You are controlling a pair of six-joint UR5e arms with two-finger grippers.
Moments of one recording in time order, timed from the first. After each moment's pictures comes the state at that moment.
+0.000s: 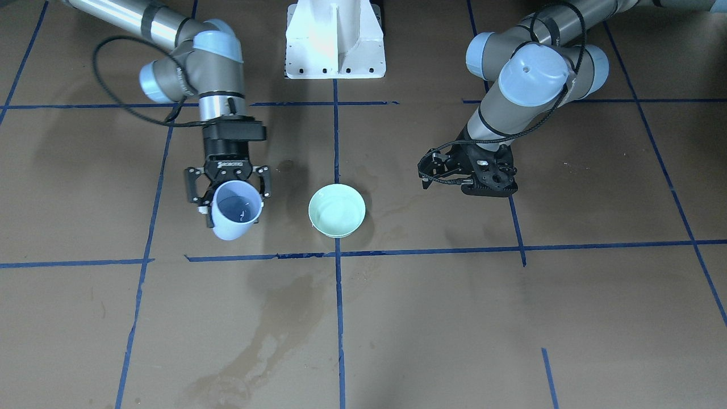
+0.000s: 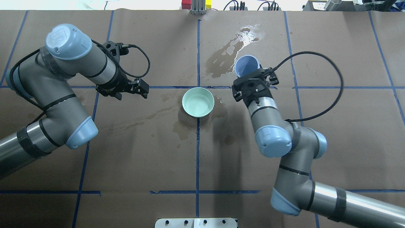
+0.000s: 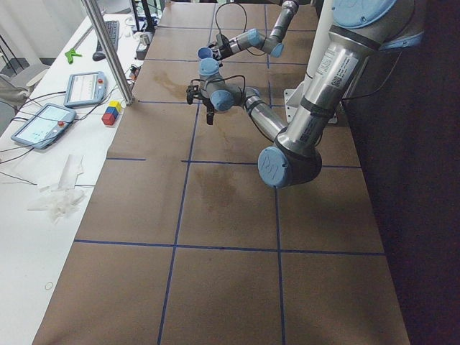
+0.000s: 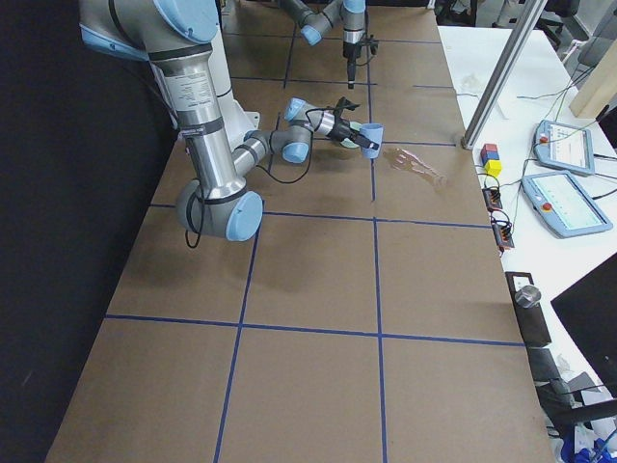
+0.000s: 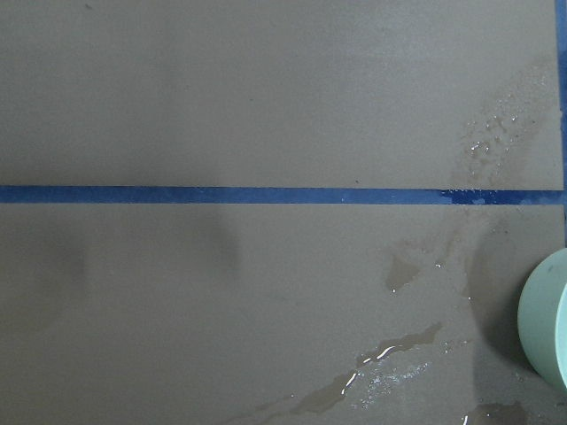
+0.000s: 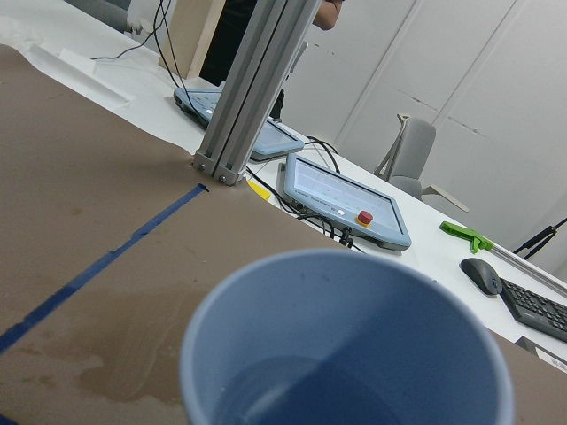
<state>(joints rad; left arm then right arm) -0.76 -2.07 -1.69 -1.81 -2.12 -1.09 0.39 -1.13 1.64 -0.98 0.77 0.62</state>
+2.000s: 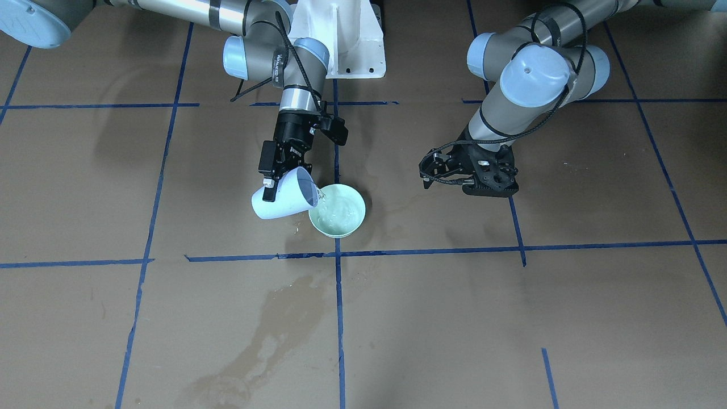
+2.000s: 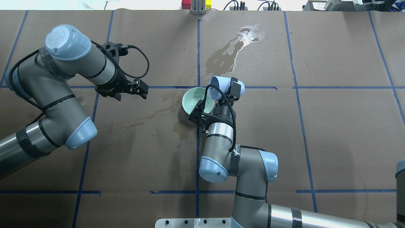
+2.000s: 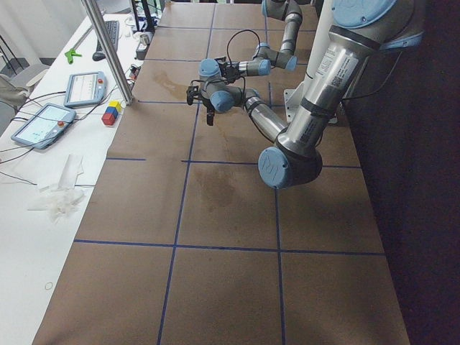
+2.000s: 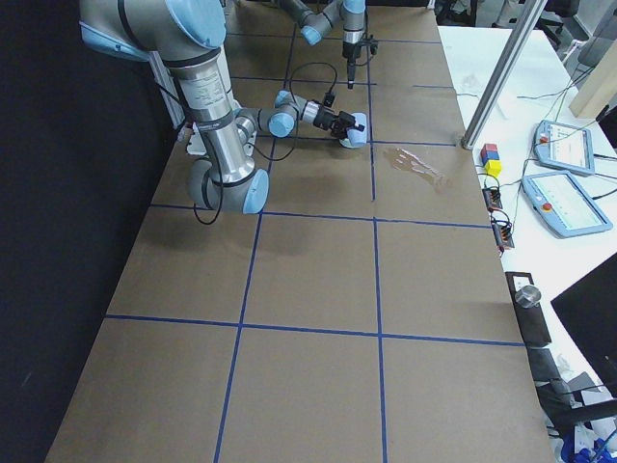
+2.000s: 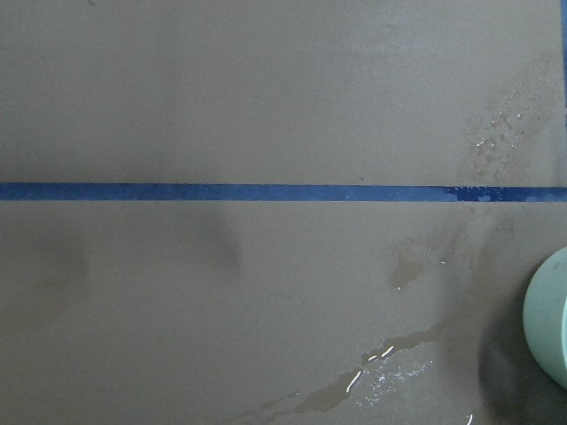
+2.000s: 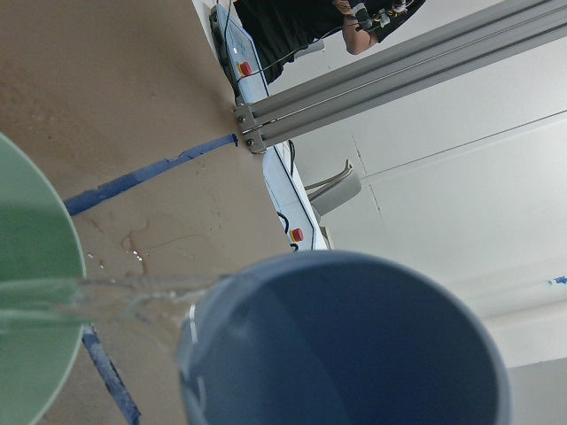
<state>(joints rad) -0.76 -2.07 -1.69 -1.82 -2.12 -1.09 0.25 -0.94 1.51 -1.51 0.43 0.42</state>
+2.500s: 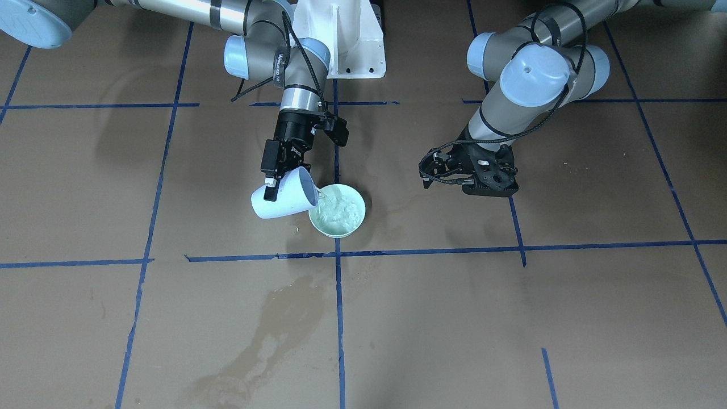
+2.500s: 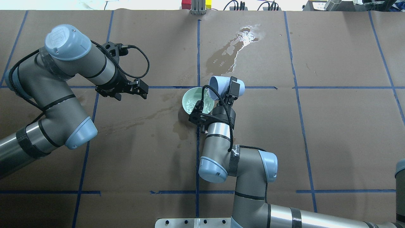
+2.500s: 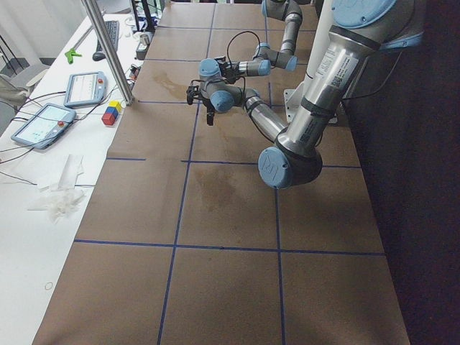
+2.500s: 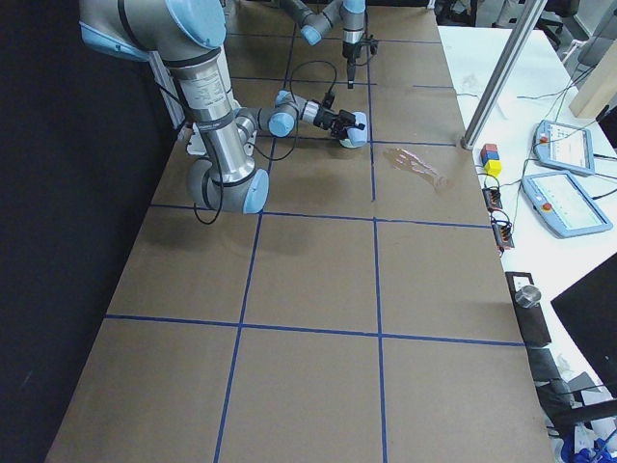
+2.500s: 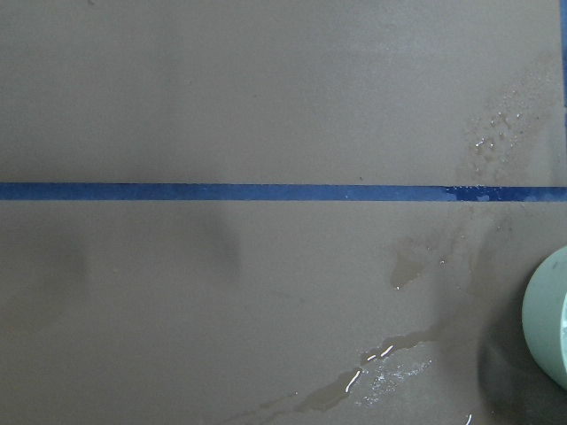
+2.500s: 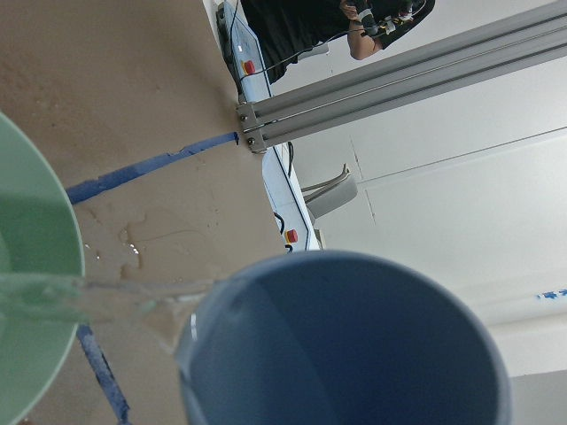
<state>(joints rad) -0.76 -2.07 -1.69 -1.82 -2.12 -1.09 0.25 -0.93 1.51 -1.52 0.41 0.38</state>
